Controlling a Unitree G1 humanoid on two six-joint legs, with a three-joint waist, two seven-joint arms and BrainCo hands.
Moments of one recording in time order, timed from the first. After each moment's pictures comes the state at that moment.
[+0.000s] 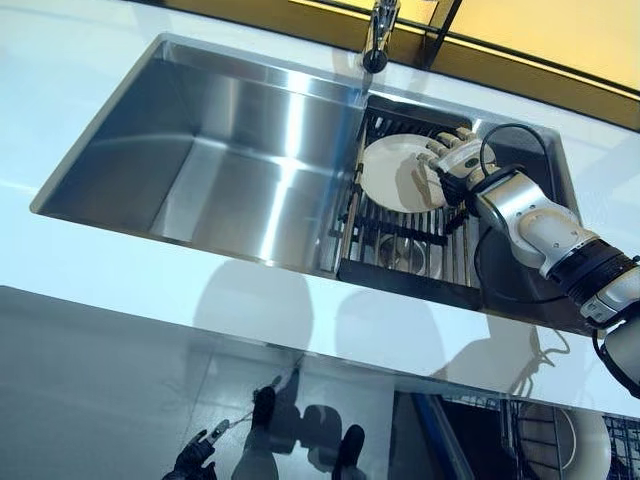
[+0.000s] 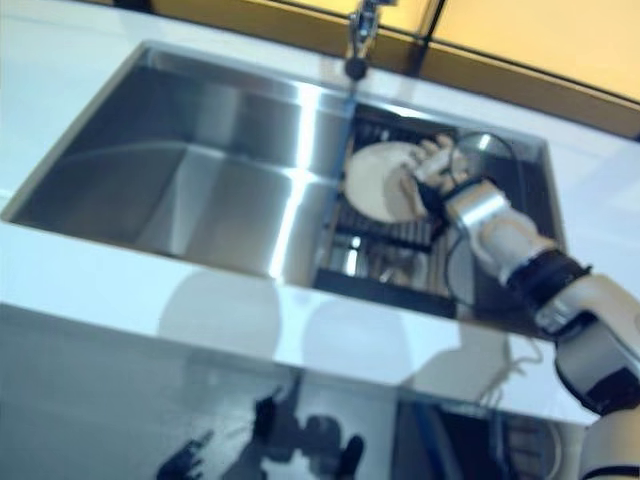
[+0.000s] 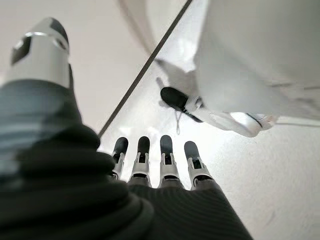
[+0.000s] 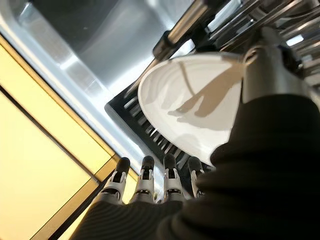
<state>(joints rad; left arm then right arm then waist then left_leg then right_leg) -0.05 0.31 -0.16 1.00 -0.77 -0.09 0.04 -1.27 -0.92 0.94 0.49 -0.86 0.16 0.16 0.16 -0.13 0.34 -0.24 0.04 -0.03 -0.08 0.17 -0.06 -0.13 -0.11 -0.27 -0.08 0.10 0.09</state>
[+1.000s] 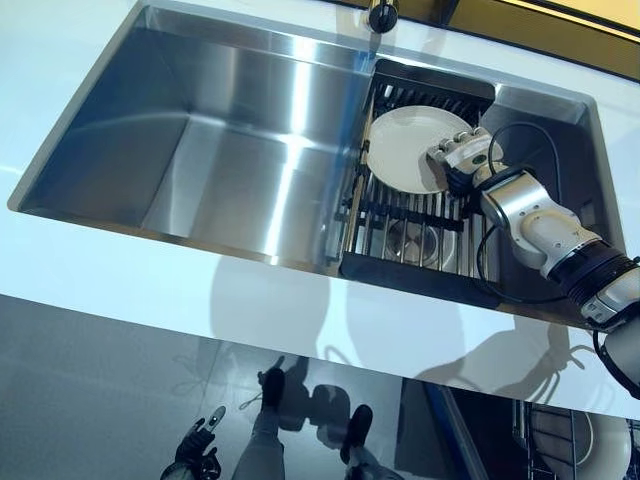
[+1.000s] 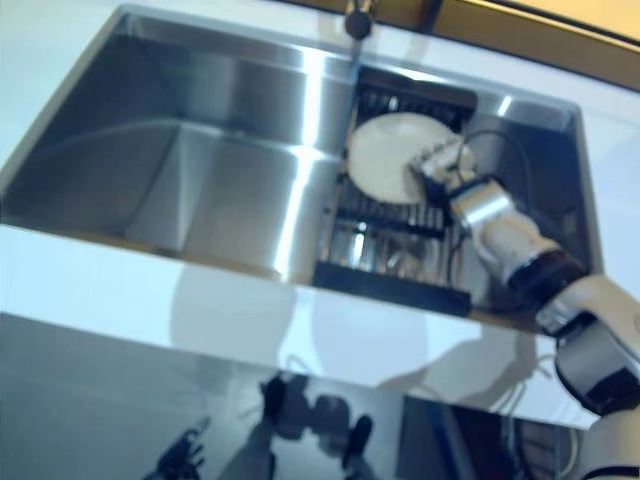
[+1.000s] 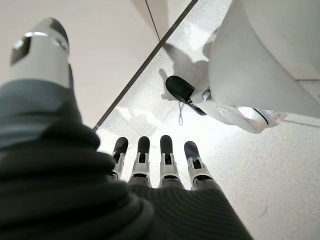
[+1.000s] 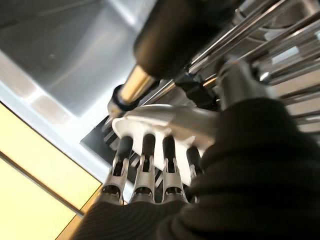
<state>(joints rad) -0.05 0.30 -0.17 0.95 -0.82 -0.11 0.06 -1.26 -0.92 0.94 0.51 -0.84 0.20 0.08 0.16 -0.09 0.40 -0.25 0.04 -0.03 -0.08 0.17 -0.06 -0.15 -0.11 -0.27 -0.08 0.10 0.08</state>
